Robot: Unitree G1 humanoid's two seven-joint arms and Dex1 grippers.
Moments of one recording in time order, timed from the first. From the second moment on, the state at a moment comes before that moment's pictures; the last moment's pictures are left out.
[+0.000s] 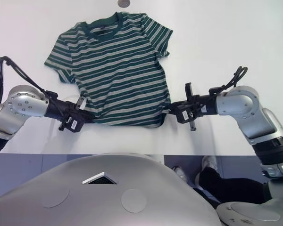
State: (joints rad) left arm -0.08 0.92 -0.48 -0.24 -0.01 -0.26 -1.32; right arm 0.05 -1.06 0.31 -0.19 0.12 -0.32 1.20
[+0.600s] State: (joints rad) left arm -0.60 0.65 -0.41 0.29 0.05 0.22 -1.03; right arm -0.59 -0.48 0.38 0.47 -0.04 0.19 0.87
